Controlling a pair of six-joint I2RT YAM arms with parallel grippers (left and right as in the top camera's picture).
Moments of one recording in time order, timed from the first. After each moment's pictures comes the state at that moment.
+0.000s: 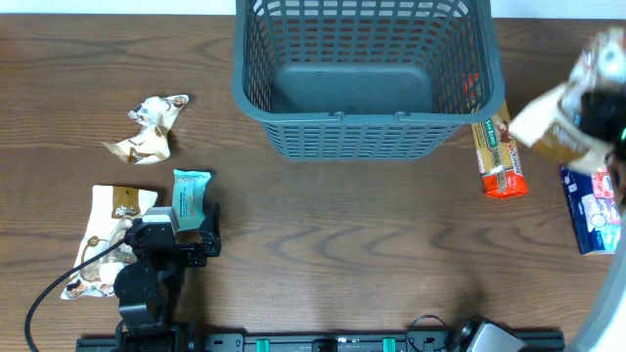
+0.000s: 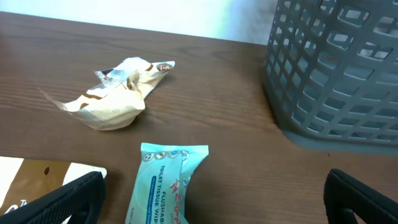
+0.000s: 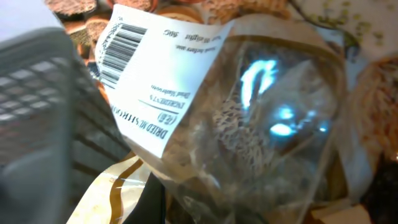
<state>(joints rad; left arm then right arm) 0.08 0.09 0.09 -0.28 0.15 -0.10 -0.50 1.36 1.51 -0.77 -0.33 0.03</state>
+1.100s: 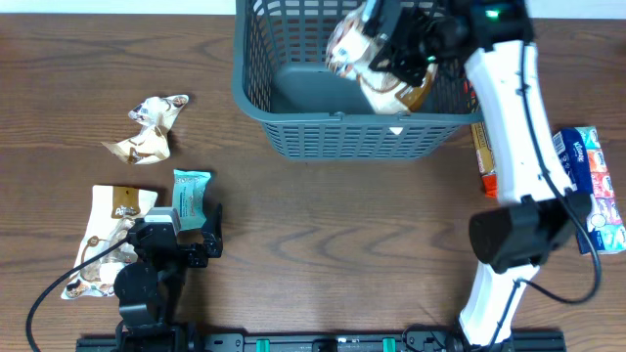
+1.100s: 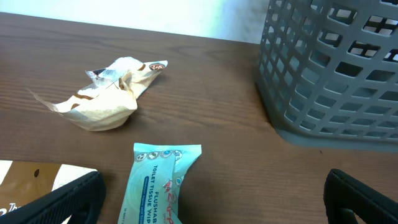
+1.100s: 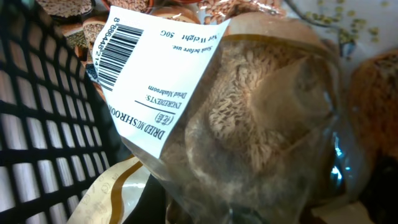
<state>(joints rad) 0.08 0.09 0.09 -0.28 0.17 -0.10 0.20 2.09 2.24 -1.24 -0.44 -0.92</state>
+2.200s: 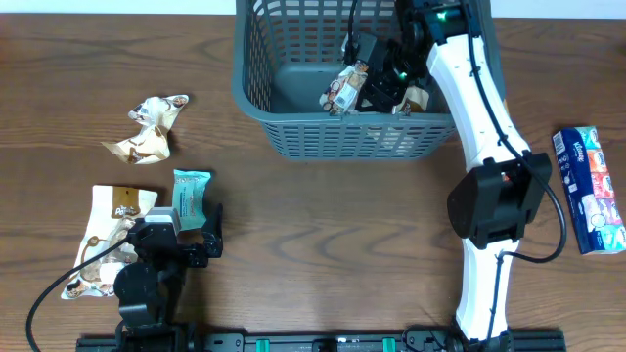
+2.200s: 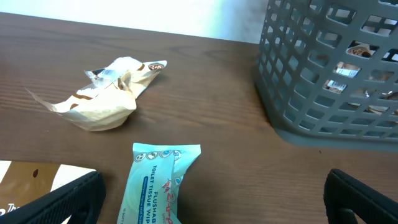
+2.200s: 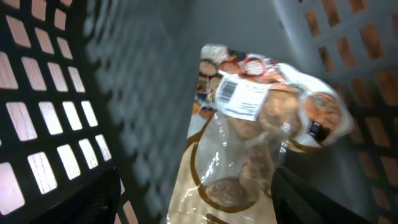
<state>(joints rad) 0.08 0.09 0.09 -0.28 0.18 -0.10 0.23 2.25 2.25 -1.30 -0.36 -0.87</state>
